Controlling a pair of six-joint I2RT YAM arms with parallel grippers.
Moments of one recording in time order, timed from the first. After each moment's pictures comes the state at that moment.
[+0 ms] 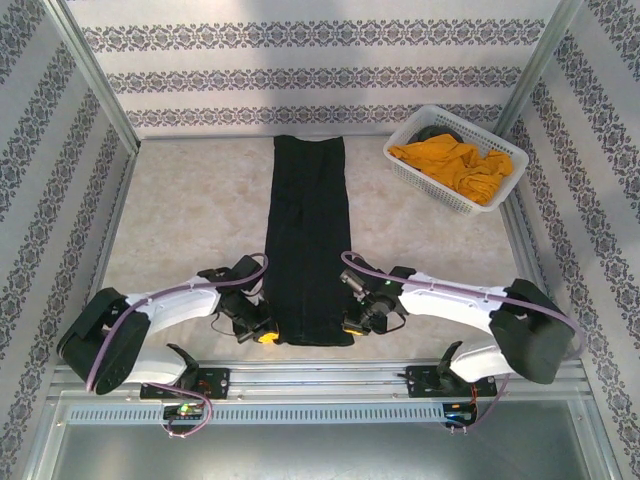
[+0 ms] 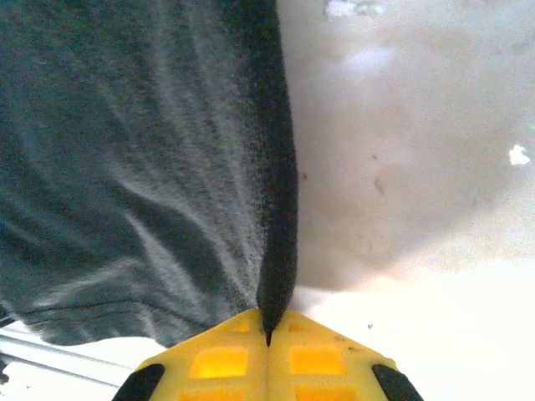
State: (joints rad) left arm -0.60 1.32 0.53 -0.59 0.58 -1.03; right arm 0.88 1.37 0.68 -0.64 -0.31 1.14
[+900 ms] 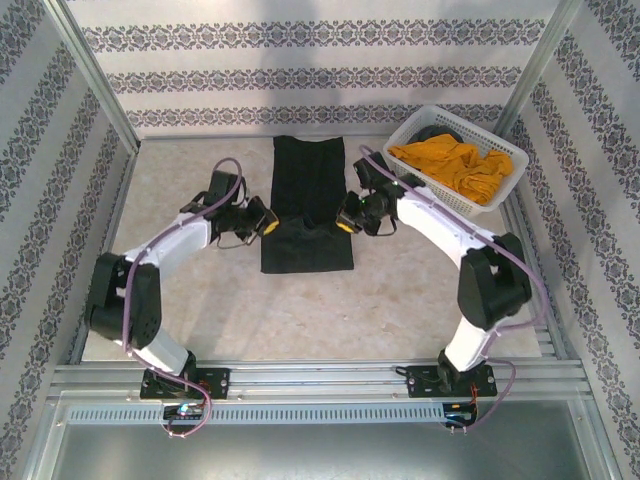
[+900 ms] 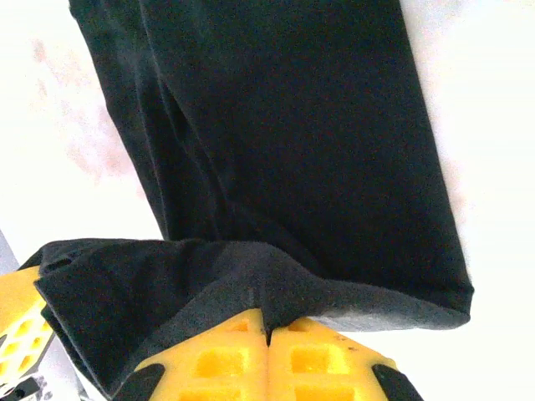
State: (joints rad) left arm -0.23 1.62 1.10 -0.35 0.48 -1.04; right arm 0.44 1.77 1.43 -0.76 -0.33 0.94
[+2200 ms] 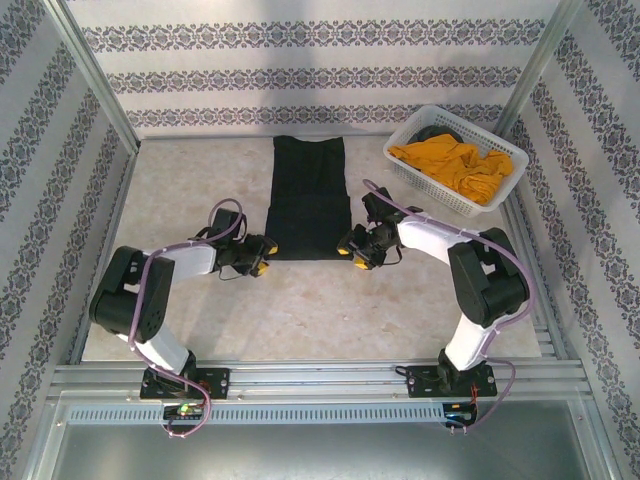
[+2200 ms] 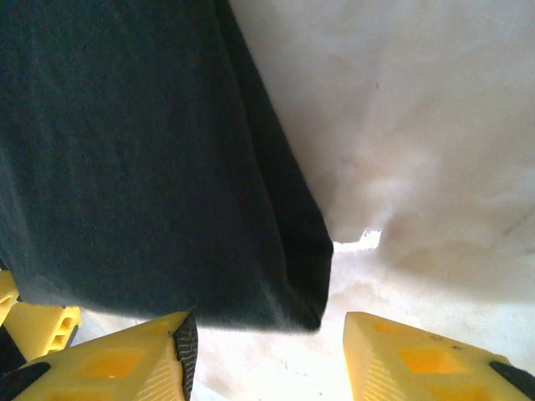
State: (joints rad) left arm -0.25 1.65 0.74 -0.08 0.45 -1.27; right arm 0.42 1.77 1.06 -0.50 -0.42 0.98
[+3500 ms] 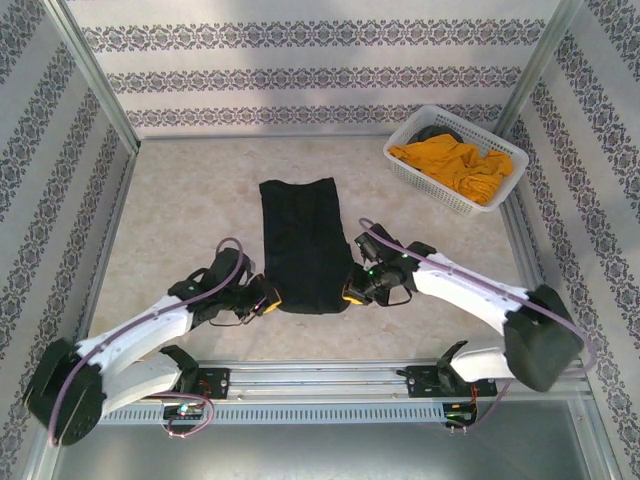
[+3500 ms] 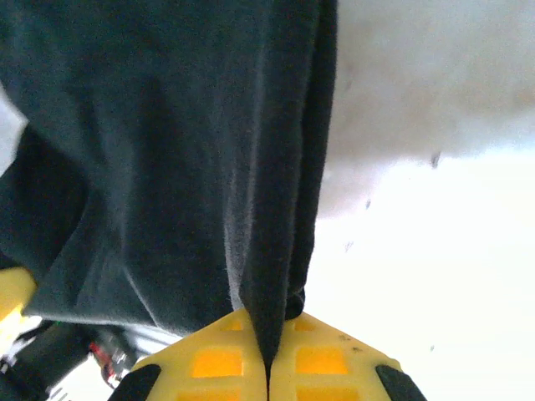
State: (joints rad) left arm -0.58 0.99 0.49 -0.38 0.38 -1.24; right arm 0.69 1.31 0.82 -0.68 -0.38 1.05
